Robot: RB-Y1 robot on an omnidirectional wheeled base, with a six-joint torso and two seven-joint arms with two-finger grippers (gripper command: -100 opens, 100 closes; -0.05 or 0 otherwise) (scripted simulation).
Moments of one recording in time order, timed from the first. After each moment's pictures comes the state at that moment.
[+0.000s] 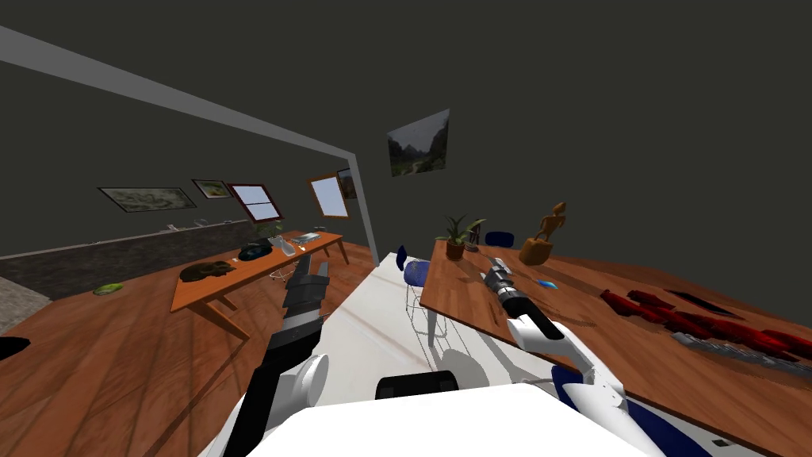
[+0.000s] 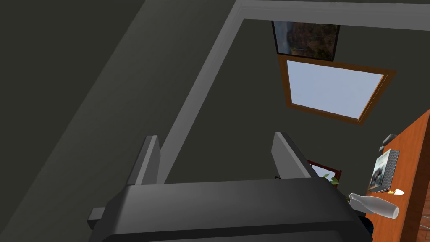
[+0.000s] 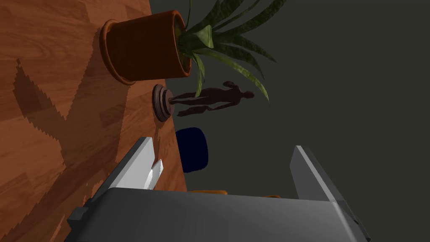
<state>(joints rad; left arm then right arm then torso) 0.49 -0.02 0.07 -2.28 0.03 -0.39 -0.01 0.26 -0.30 -0.22 -1.80 -0.11 0.05 -0.41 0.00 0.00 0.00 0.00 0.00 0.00</state>
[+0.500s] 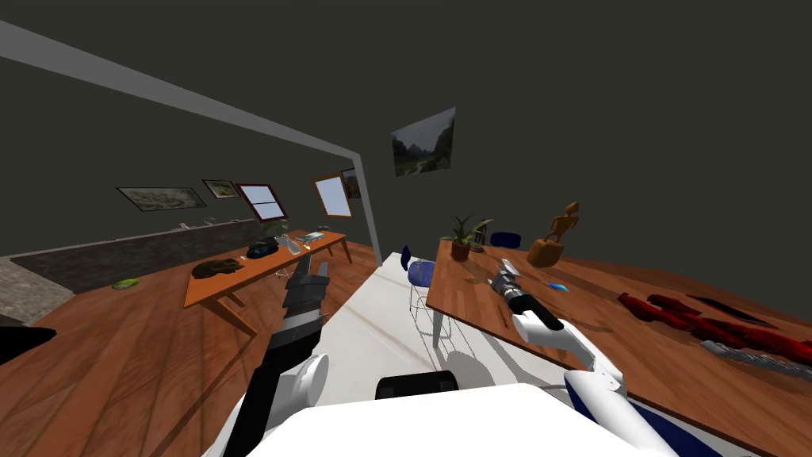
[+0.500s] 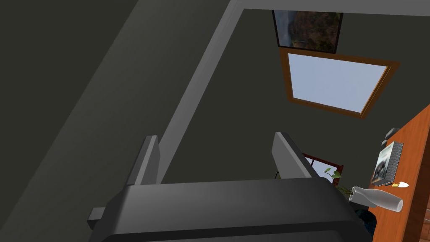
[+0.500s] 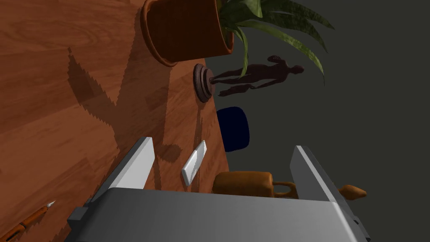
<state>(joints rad) 0.49 -0.02 0.07 -2.28 0.03 -0.39 -0.01 0.19 -0.35 -0.28 -1.65 -0.16 0.17 -0.50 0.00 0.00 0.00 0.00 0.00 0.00</state>
